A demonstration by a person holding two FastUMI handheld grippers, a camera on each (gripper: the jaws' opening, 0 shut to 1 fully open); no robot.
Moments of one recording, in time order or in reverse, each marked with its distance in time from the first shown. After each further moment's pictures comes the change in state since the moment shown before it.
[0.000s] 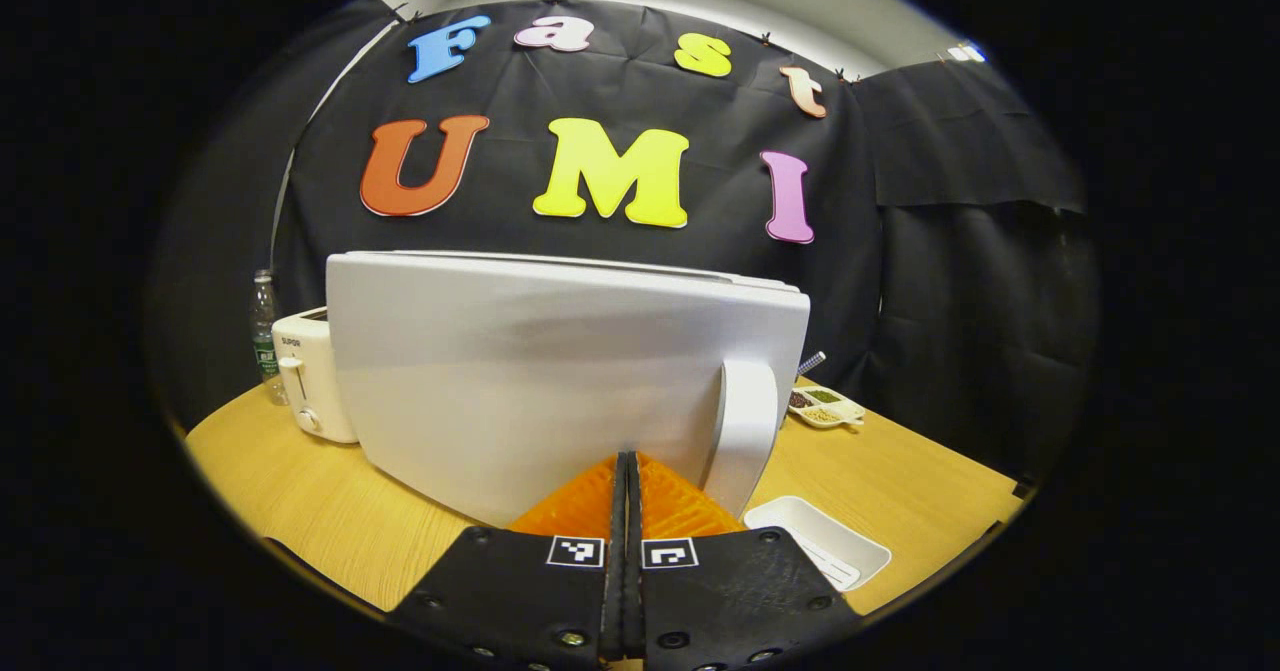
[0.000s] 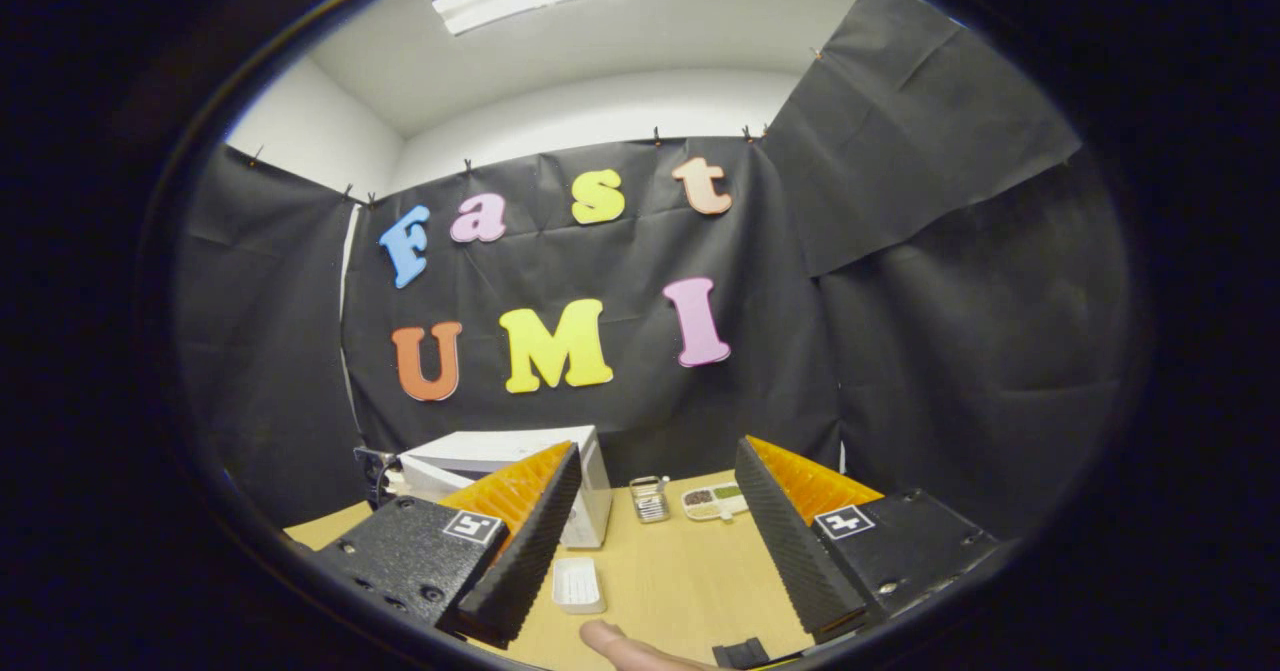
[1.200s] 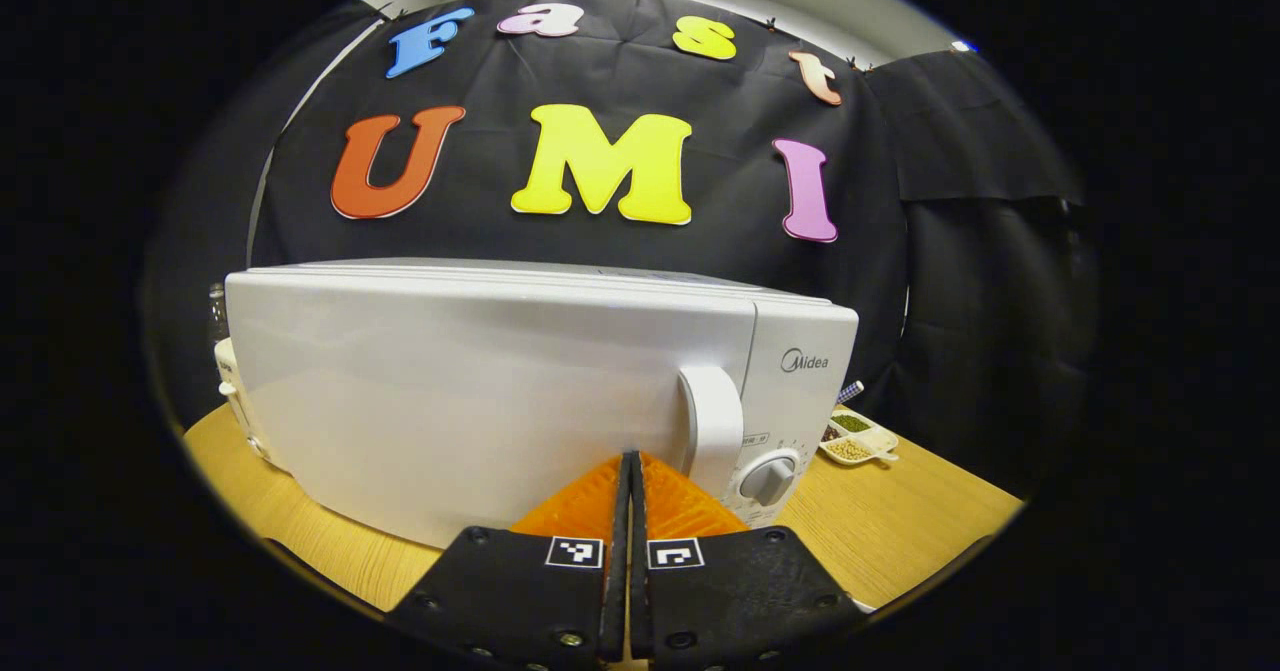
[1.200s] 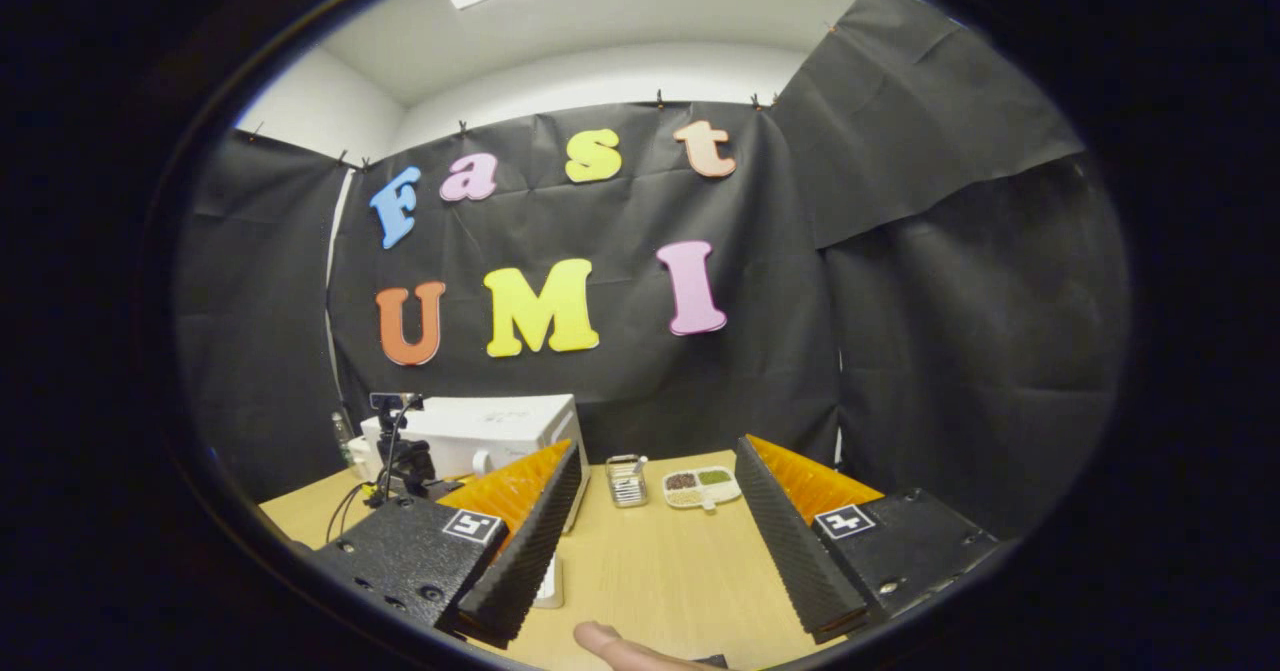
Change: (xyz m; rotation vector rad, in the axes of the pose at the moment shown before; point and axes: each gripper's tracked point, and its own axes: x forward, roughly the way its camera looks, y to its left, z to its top) left arm 0.100 -0.016 0.021 0.003 0.005 0.028; right arm 0.060 -0.036 -0.037 -0.047 0.085 -0.002
